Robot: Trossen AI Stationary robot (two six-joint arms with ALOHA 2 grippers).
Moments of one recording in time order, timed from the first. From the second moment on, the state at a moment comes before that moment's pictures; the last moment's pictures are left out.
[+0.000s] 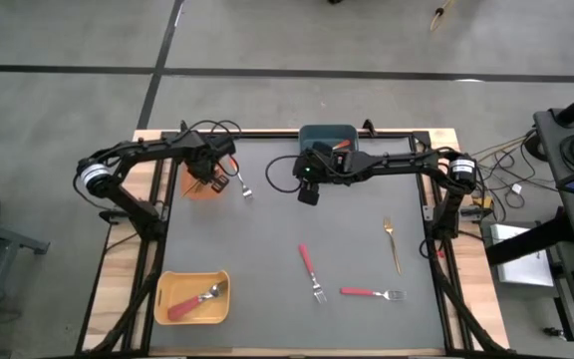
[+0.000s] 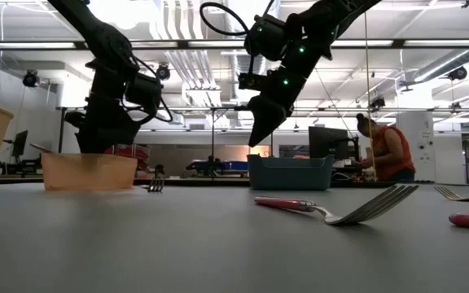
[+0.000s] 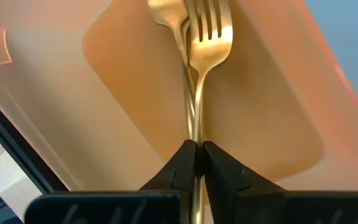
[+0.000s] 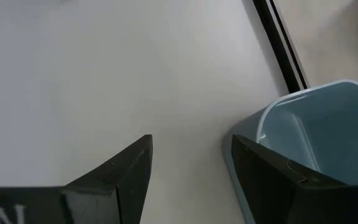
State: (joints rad) left arm 0.69 1.55 0.91 -0.98 -0.28 -0.30; right arm -0.26 1.81 1.30 -0.41 0.26 -0.13
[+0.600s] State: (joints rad) left arm 0.69 1.45 0.91 -0.96 -0.38 -0.41; right arm -0.26 1.81 1.30 -0.41 0.26 -0.13
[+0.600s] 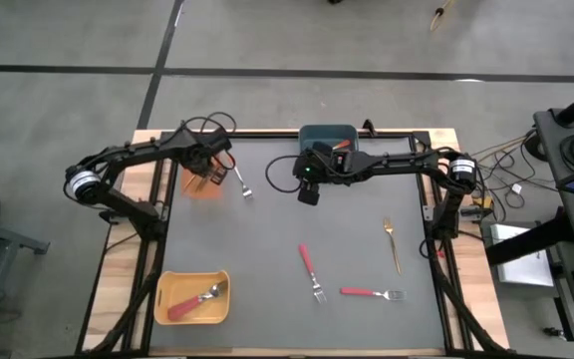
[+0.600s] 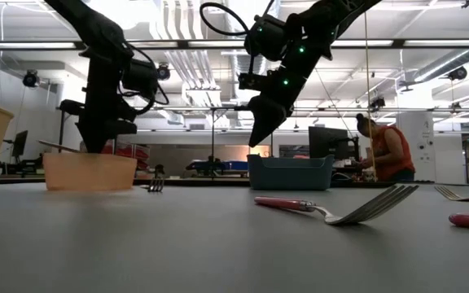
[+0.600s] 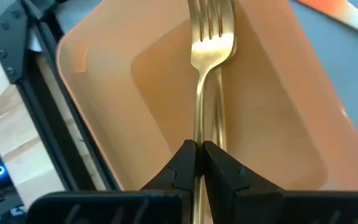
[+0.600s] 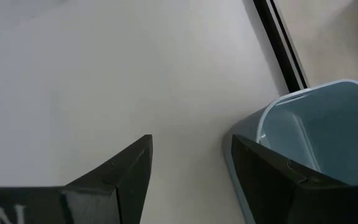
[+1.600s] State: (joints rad) left arm 0.71 1.50 0.97 -0.92 -0.41 -0.48; right arm -0.26 1.81 1.30 -0.42 0.26 -0.13
